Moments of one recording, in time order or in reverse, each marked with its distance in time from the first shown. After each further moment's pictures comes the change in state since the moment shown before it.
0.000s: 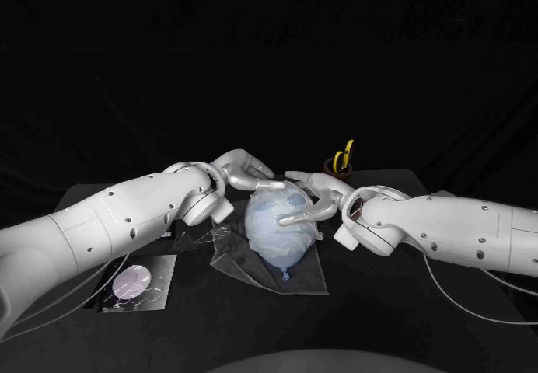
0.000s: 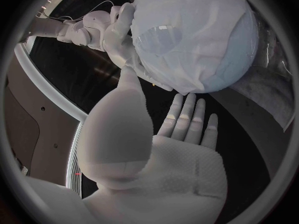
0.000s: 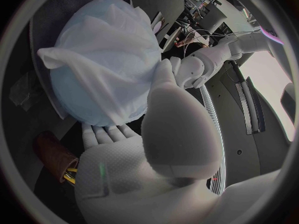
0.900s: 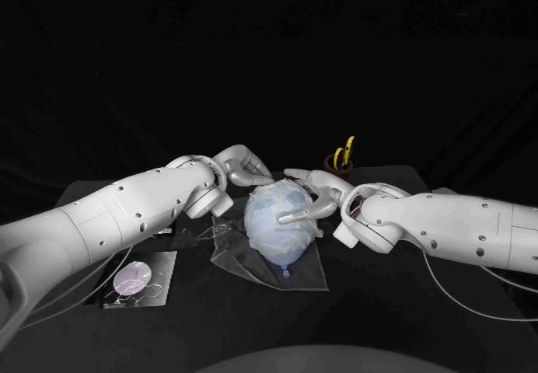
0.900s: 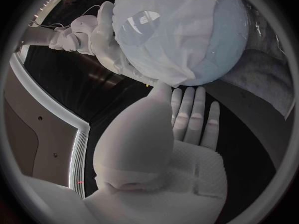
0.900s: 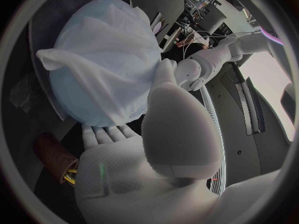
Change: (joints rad) left arm -0.001 0.043 0.001 -0.077 -0.079 0.001 -0.030; left_hand 0.358 0.223 0.275 -0.049 0.000 0.136 0.008 0.089 0.015 0.166 -0.072 0.050 0.009 0.281 -0.072 0.116 0.055 0.001 0.316 -0.008 0.101 0.047; right arm -0.001 0.003 0.000 0.004 -0.005 0.000 -0.005; right_hand 0.005 0.005 0.000 0.000 0.000 0.000 0.000 0.000 0.002 0.000 0.000 0.000 -0.001 0.000 0.000 0.000 0.000 0.000 0.000 0.000 0.000 0.000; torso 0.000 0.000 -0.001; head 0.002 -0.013
